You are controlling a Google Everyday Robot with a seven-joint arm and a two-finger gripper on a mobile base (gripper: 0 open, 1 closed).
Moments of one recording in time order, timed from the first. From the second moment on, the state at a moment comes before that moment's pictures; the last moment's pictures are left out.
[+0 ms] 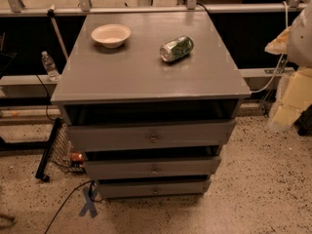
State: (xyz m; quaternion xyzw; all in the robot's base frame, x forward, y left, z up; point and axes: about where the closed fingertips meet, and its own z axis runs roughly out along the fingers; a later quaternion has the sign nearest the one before) arm 0.438 -0.217 0.977 -0.60 0.78 -0.03 0.16
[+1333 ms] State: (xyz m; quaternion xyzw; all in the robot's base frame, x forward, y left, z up) arm 0.423 -0.227 0.887 -0.62 0.76 0.05 0.19
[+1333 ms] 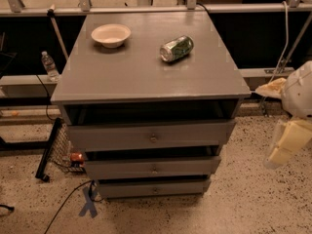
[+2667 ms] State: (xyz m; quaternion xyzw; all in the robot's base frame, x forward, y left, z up) arm 0.400 -0.214 0.771 -0.59 0.77 0.14 0.19
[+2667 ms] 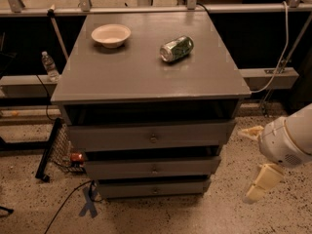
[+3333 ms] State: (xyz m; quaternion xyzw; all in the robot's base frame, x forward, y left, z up) arm 0.413 -0.228 0.724 -0.60 0.76 0.15 0.19
